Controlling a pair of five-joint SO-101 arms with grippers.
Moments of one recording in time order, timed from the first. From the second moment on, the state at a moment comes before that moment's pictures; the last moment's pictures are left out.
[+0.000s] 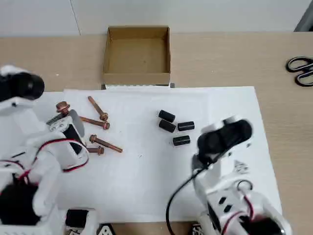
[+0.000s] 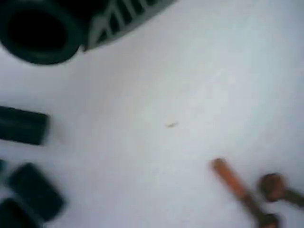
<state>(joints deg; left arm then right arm) -1.5 -59.3 18.7 87.0 28.6 -23.8 -87.1 44.0 91.1 -6.0</state>
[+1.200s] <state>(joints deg) 27.5 -99.2 62.5 62.4 39.0 -48.9 -91.8 65.6 67.9 -2.8</state>
